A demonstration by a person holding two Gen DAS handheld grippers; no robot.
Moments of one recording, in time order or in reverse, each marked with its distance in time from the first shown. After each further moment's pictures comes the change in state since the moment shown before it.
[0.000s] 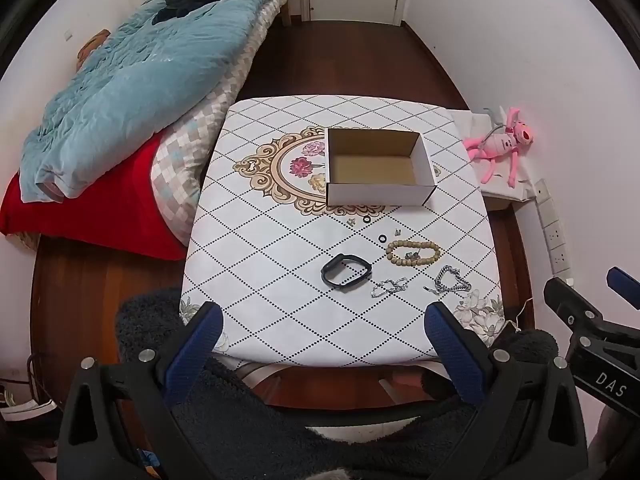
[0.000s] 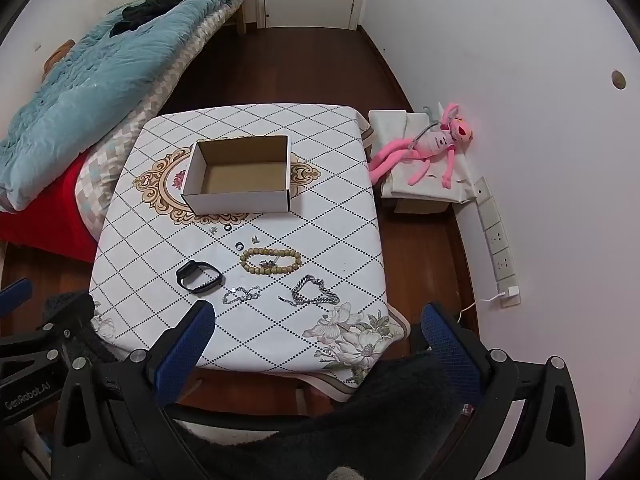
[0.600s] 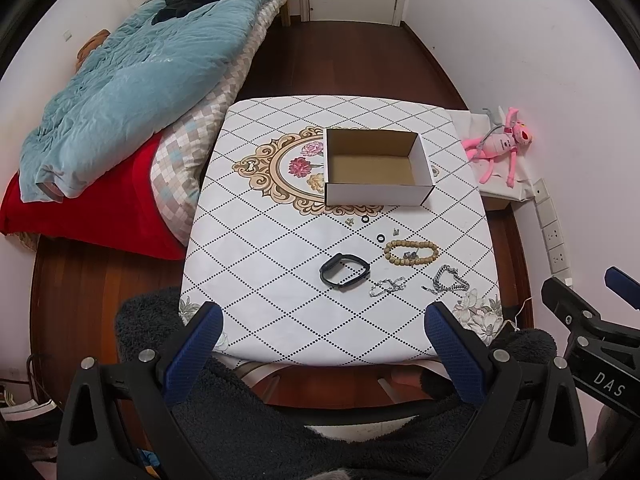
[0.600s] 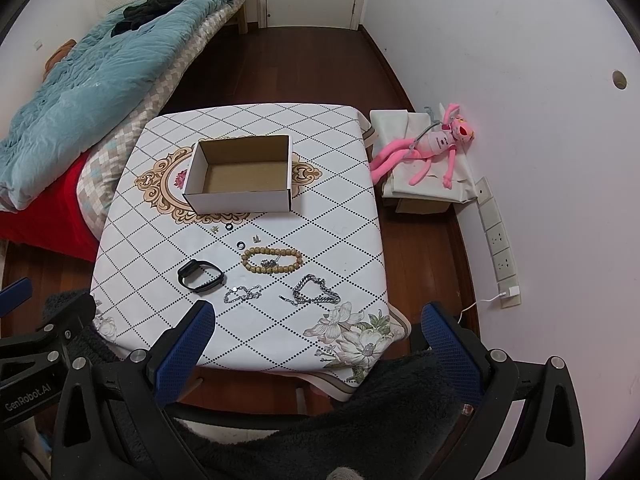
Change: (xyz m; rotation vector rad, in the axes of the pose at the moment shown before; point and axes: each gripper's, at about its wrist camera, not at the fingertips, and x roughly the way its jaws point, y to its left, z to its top) left arm -0.006 -0.002 0.003 0.000 0.001 -0.003; right arm -0.001 0.000 0.001 -0.003 0.000 0.001
